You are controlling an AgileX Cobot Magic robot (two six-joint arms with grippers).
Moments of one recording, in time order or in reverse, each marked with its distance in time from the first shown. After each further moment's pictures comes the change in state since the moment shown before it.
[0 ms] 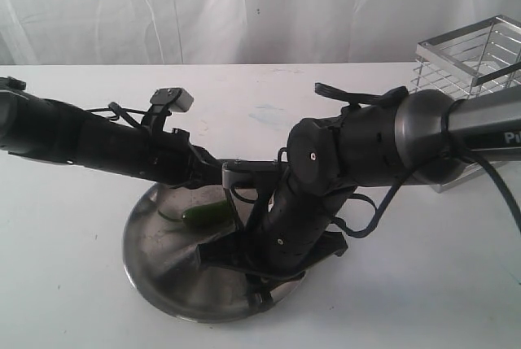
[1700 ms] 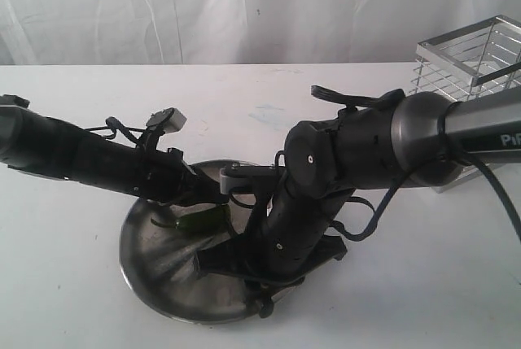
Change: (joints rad) left arm 0.036 0.079 0.021 0.038 0.072 -0.077; right arm 0.005 0.002 0.000 0.000 0.017 -0.002
